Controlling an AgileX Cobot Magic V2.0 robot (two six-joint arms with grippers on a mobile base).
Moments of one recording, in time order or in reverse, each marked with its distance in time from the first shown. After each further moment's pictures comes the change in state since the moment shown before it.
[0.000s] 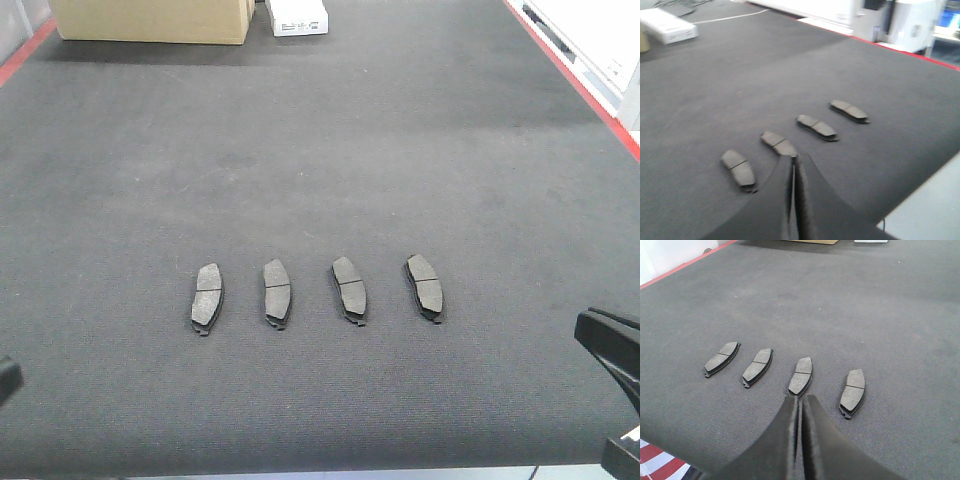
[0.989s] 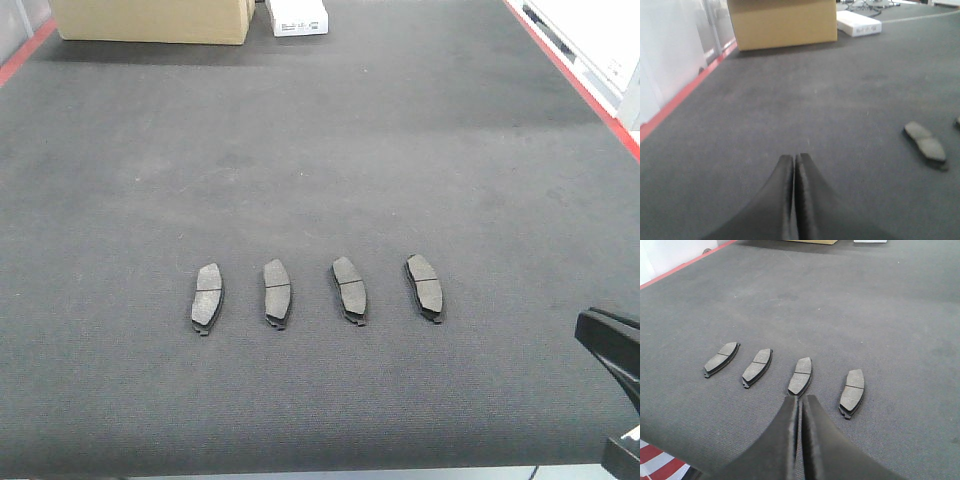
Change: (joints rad) left arm 0.725 -0.326 0.384 -0.111 -0.161 0.196; right arm 0.000 0.000 0.000 0.000 0.000 0.000
